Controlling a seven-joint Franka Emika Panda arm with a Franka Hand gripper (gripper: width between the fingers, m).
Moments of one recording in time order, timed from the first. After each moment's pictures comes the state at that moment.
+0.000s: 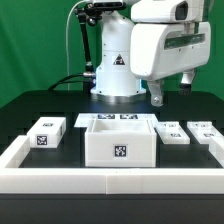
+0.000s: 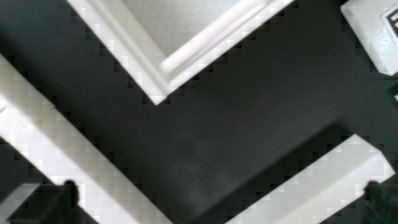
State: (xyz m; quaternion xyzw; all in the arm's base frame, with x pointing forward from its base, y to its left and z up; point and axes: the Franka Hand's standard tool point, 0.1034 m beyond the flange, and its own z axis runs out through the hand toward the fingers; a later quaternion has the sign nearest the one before) arm 0.566 0.056 0.115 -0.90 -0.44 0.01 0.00
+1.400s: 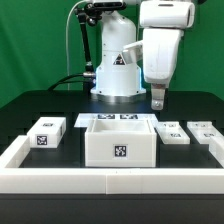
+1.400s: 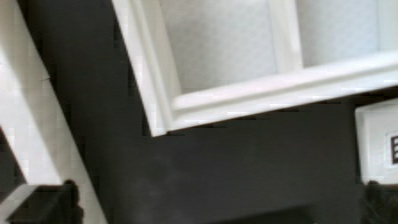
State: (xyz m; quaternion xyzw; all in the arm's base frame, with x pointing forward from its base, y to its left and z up) arm 0.549 0.038 0.104 -0.79 -0.61 0.00 -0.03
